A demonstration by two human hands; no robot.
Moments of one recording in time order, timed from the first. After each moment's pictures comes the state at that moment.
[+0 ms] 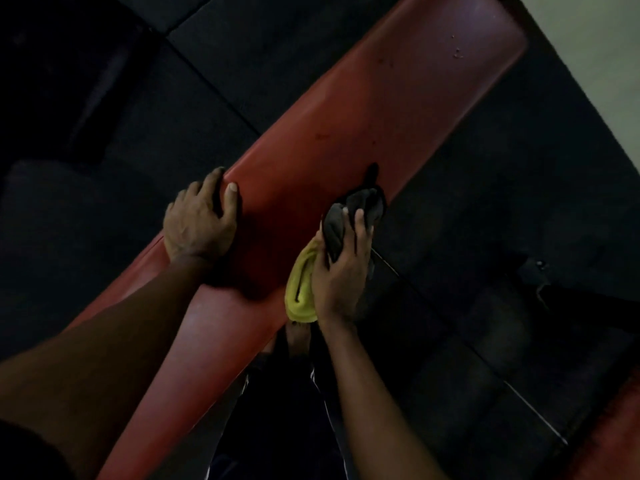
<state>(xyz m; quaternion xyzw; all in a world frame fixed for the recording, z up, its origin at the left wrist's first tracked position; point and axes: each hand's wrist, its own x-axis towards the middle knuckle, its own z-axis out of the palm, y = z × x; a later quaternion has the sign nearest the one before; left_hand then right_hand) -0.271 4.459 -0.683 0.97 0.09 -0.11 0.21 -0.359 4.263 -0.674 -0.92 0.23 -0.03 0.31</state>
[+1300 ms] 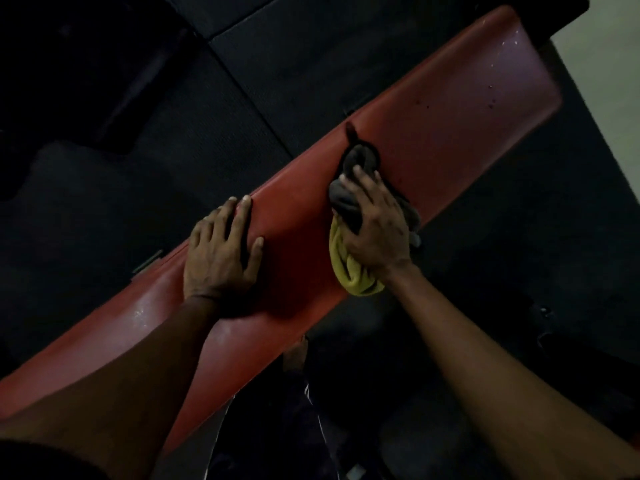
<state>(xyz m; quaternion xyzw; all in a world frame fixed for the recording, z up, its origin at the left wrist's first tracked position) -0.309 4.468 -0.685 0.98 0.01 -0.12 0.18 -0.233 4.202 -0.668 -0.98 -0.12 0.06 0.18</state>
